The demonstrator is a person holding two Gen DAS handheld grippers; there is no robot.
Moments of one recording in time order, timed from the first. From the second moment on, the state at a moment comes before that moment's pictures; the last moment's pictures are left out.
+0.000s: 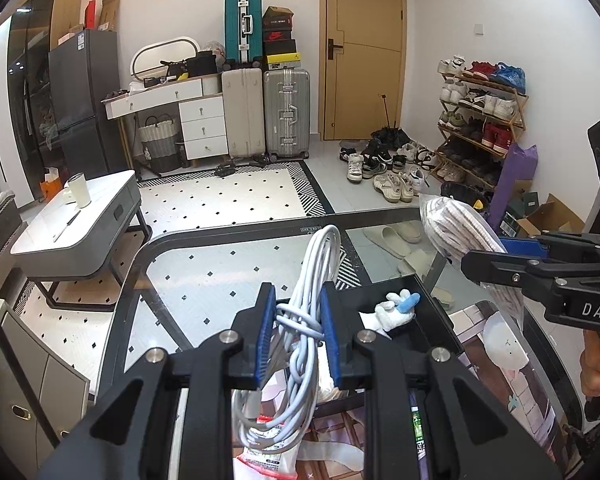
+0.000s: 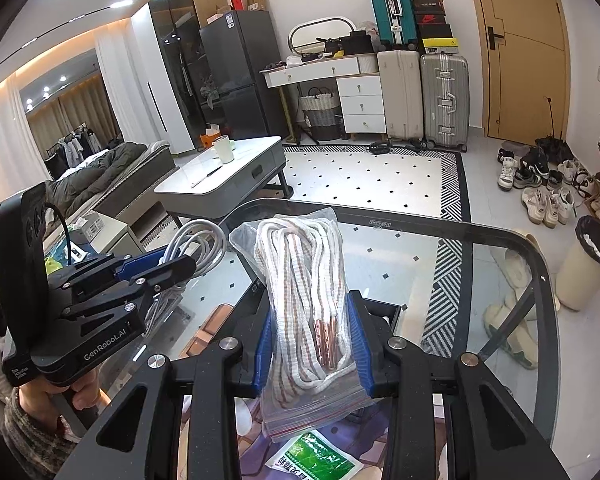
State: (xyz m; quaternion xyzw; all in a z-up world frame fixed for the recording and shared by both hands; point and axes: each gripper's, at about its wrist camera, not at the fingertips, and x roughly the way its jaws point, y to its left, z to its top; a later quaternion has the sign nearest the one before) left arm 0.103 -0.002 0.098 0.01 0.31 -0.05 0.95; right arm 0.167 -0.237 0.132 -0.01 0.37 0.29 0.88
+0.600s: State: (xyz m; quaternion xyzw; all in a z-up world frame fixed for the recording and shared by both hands) left arm 0.136 -0.015 0.068 0.01 0.36 -0.07 0.93; right arm 0.199 -0.221 0.097 -0.01 0.42 0.28 0.86
